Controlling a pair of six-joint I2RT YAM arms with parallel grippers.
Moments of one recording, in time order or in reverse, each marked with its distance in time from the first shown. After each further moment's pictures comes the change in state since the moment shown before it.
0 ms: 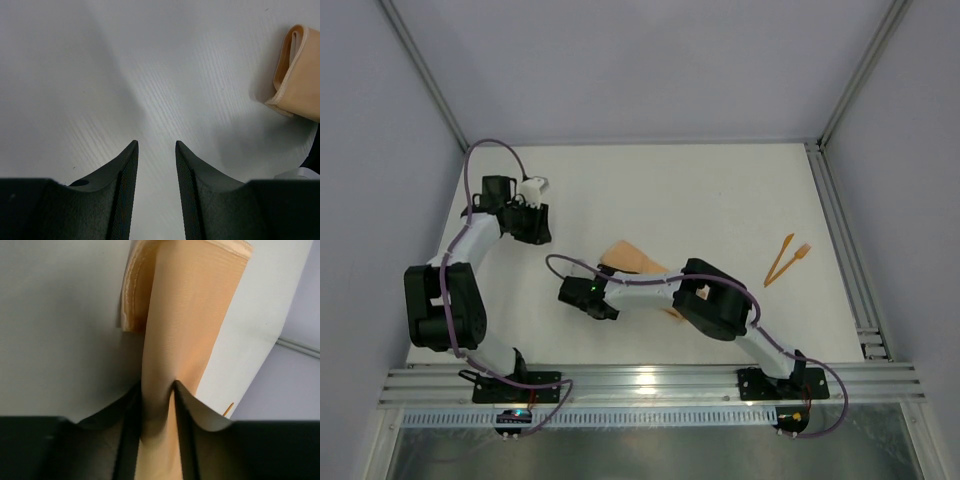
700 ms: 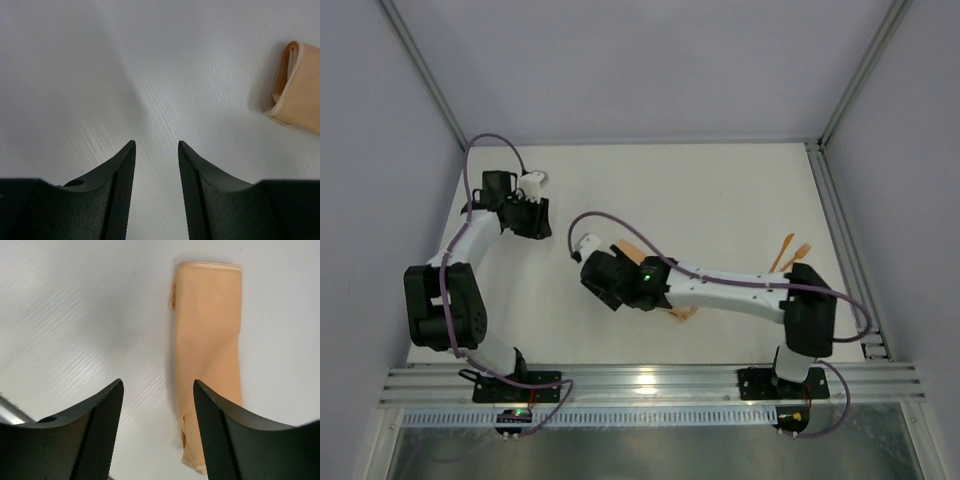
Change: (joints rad) left arm 0.008 0.000 0.029 0.001 -0.019 -0.018; right arm 0.032 -0.471 -0.176 0.120 -0.389 0.182
